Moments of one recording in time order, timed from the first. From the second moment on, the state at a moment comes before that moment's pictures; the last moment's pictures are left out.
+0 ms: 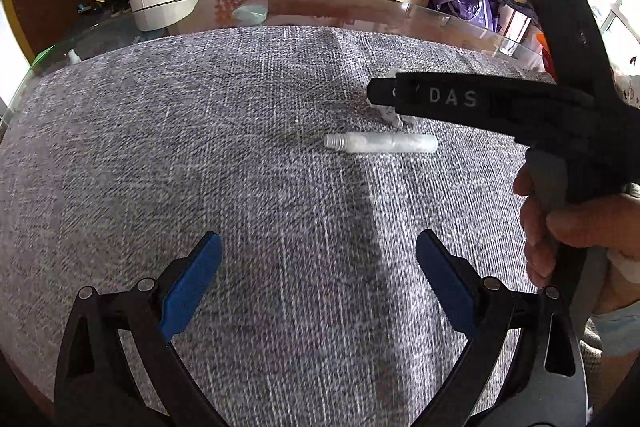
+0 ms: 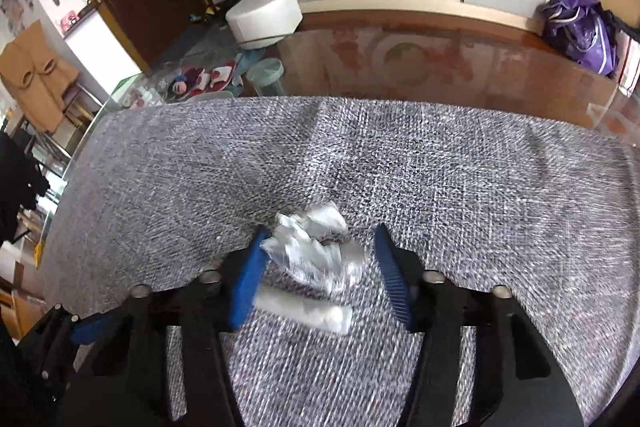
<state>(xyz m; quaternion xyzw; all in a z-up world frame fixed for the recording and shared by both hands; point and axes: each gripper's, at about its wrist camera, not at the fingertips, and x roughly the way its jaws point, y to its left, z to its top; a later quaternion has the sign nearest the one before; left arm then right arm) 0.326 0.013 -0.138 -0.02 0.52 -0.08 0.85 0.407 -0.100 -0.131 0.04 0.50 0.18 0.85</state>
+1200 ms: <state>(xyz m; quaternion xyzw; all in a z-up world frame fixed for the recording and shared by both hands) 0.364 -0.042 -0.136 0.01 0.48 -0.08 0.87 0.396 -0.175 -0.105 0.07 0.47 0.15 0.87</state>
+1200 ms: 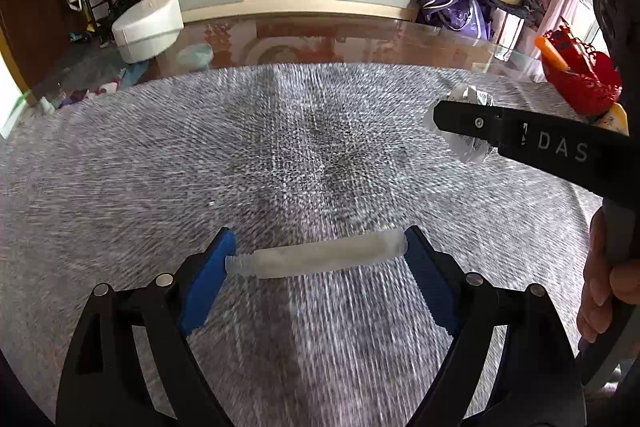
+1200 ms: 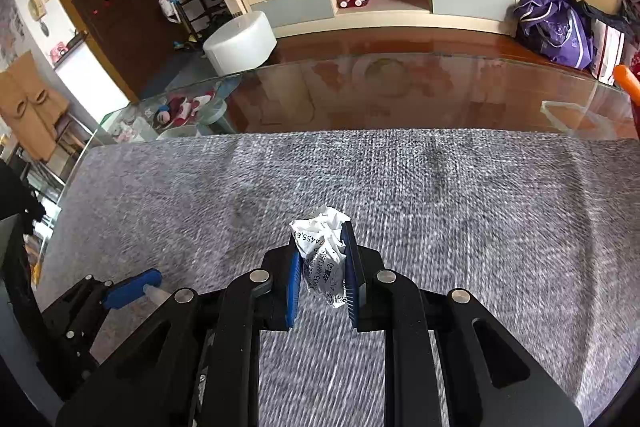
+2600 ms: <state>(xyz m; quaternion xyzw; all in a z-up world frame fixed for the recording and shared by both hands) 0.053 -0.024 -0.171 -0.02 0.51 -0.15 0.85 0.071 -0.193 -0.149 0.09 0.49 0.13 0.86</state>
